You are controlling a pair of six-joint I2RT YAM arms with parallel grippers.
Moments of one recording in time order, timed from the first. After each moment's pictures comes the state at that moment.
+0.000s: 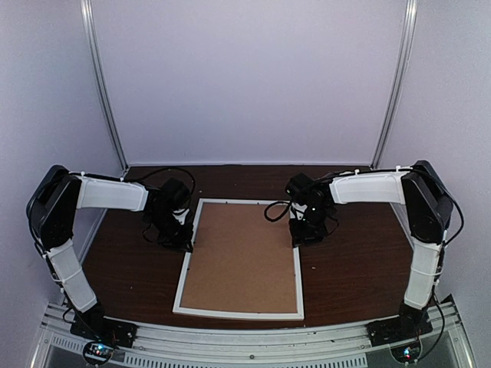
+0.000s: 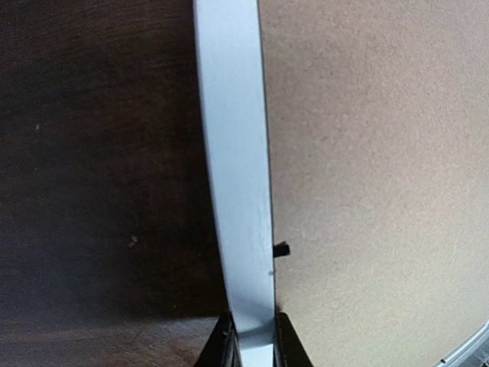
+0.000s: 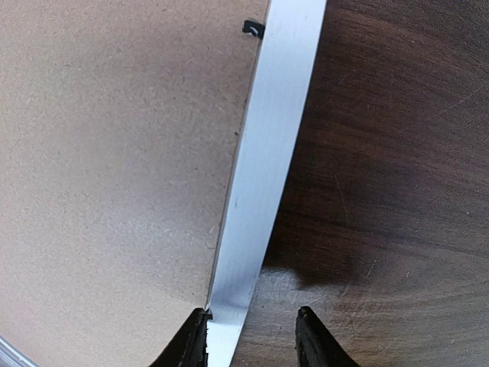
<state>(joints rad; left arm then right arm) -0.57 1.79 1.09 -0.63 0.20 -0.47 0.67 1.93 1.35 -0.79 -0.04 0.53</state>
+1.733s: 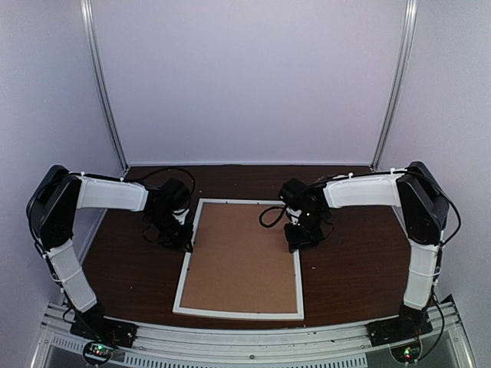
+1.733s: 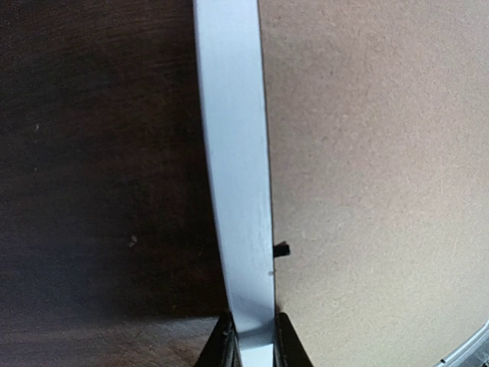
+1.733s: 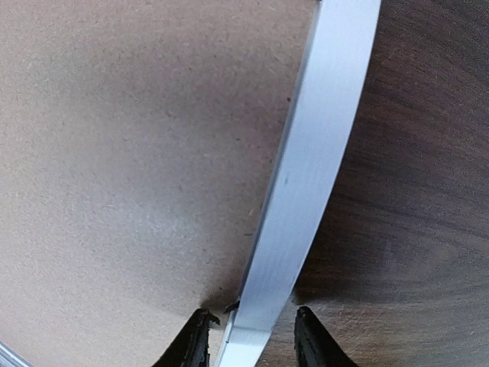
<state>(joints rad) -0.57 1.79 1.09 -0.63 0.20 -0.47 0.72 1.96 1.36 -0.80 -0.03 0.56</state>
